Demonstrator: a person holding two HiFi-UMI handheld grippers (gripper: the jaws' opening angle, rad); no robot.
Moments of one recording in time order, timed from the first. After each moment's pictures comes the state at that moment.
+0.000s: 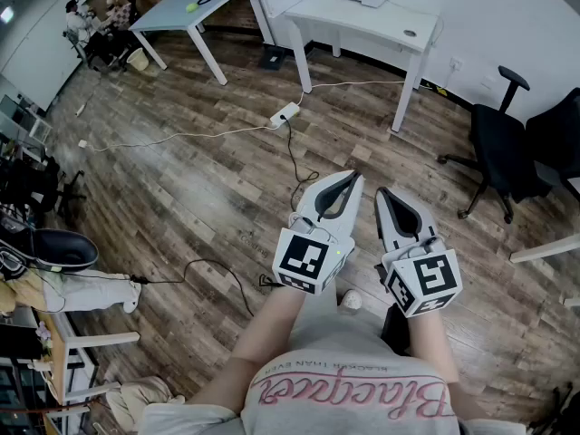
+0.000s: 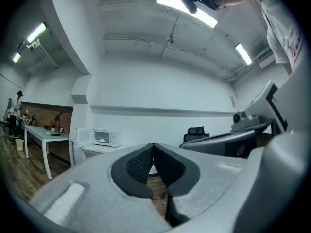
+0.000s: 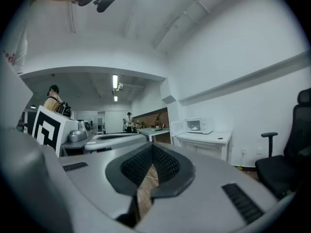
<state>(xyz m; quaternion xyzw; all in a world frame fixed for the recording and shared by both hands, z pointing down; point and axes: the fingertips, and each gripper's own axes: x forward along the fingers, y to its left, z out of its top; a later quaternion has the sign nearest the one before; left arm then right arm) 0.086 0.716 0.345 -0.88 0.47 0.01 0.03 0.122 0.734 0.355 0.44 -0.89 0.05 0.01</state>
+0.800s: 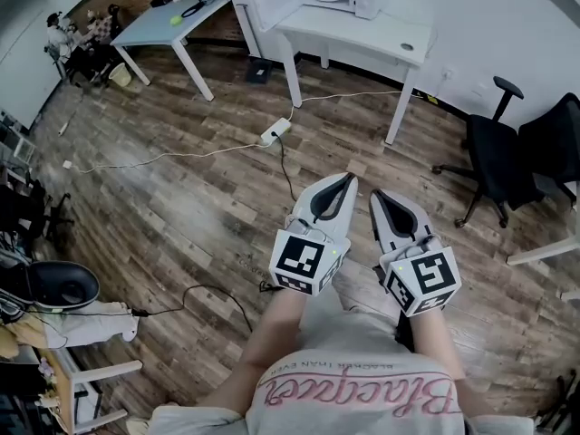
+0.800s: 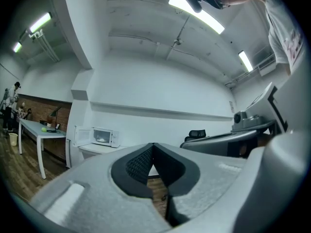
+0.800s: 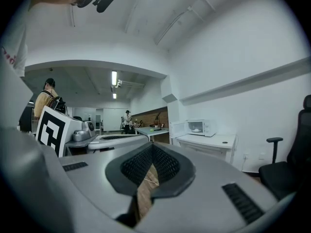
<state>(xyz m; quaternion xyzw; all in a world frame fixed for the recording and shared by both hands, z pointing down) 0.019 0.639 0.338 -0.89 0.45 0.03 0.01 0.053 0.662 0.344 0.45 -0.89 0.04 0.02</state>
